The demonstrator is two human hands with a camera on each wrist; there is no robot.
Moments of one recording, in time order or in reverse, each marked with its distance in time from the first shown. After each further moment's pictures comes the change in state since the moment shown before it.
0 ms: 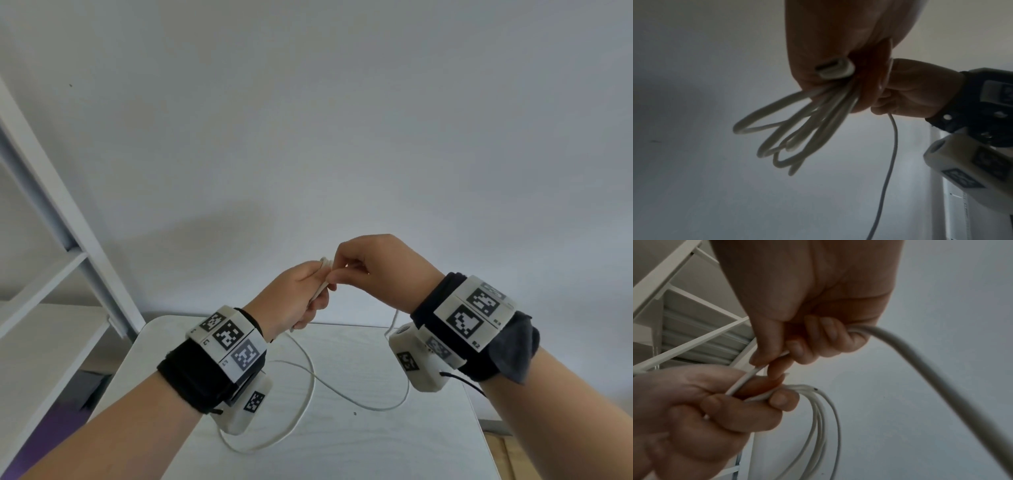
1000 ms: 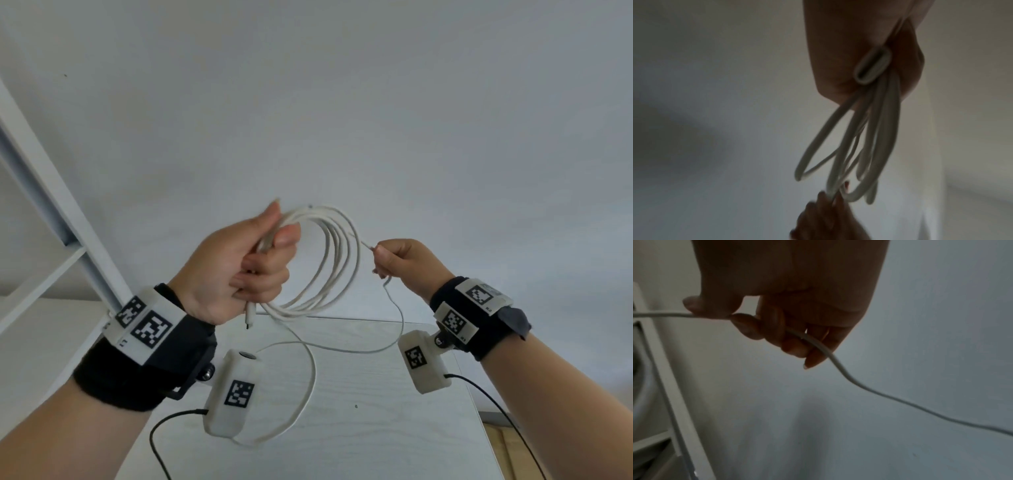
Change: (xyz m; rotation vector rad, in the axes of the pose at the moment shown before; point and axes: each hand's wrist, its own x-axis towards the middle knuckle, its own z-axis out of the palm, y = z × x) left_hand -0.032 0.032 -0.055 -0.635 -0.372 0.115; right_hand -0.005 0.074 0.028 0.641 0.134 0.204
